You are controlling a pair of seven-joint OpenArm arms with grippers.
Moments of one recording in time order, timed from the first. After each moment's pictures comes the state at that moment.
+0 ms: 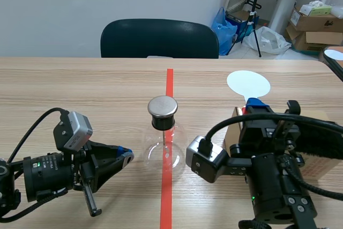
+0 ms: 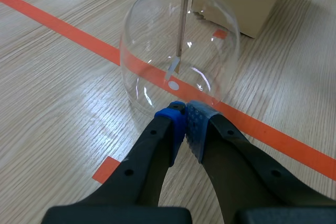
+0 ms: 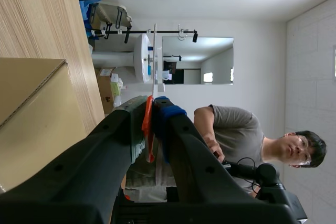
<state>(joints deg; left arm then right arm) -1.0 -31.5 33.4 62.8 -5.8 -35.9 -32.4 -20.4 23.7 -36.1 92.1 -86.4 -31.0 -36.8</state>
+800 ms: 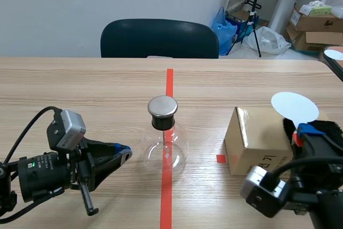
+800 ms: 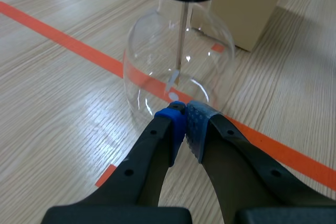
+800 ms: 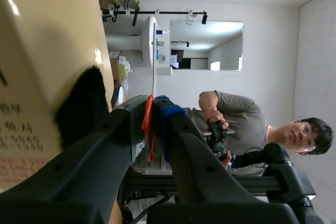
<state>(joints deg) -0.6 -32.3 33.4 62.8 -5.8 -35.9 -35.6 -38.8 8.9 -0.4 92.1 -83.7 -38.5 -1.0</state>
